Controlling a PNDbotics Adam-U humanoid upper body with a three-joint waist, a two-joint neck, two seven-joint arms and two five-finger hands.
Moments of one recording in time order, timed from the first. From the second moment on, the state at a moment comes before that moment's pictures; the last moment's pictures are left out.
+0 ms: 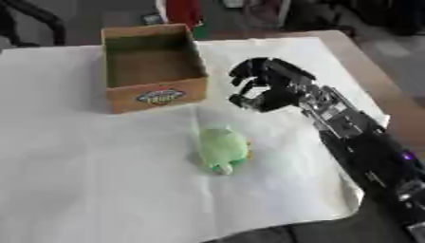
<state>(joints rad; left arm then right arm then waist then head) -0.14 0.35 0.09 -1.76 0.19 0.09 0.28 -0.66 -0.52 0.36 -1.20 -0.29 -0.19 0.43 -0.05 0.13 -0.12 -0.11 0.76</state>
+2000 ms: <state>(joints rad) -0.14 0.35 0.09 -1.75 0.19 0.09 0.28 -0.74 -0.50 0.41 -1.17 0.37 -0.35 0.81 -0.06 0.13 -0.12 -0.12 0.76</state>
